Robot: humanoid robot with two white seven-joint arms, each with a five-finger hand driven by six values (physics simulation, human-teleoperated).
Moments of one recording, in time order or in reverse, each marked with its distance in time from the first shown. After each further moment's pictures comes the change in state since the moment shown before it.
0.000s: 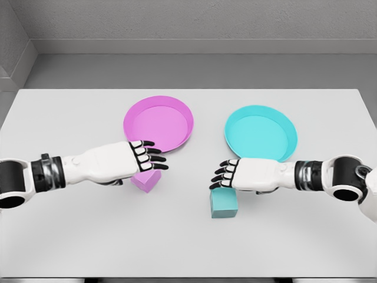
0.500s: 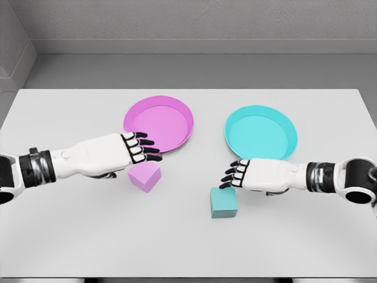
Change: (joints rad) left arm 0.018 0.031 0.049 -0.025 0.025 0.000 0.000; right arm 0.014 -0.054 -0.001 0.002 -0.013 0.000 -0.030
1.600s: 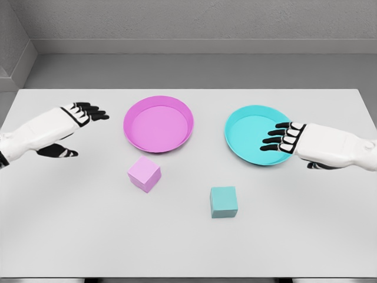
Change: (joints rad) left arm 0.089 0.045 0.202 0.229 0.204 0.000 0.088; right arm 0.025 -0.347 -0.092 -0.121 -0.170 0.001 -0.285
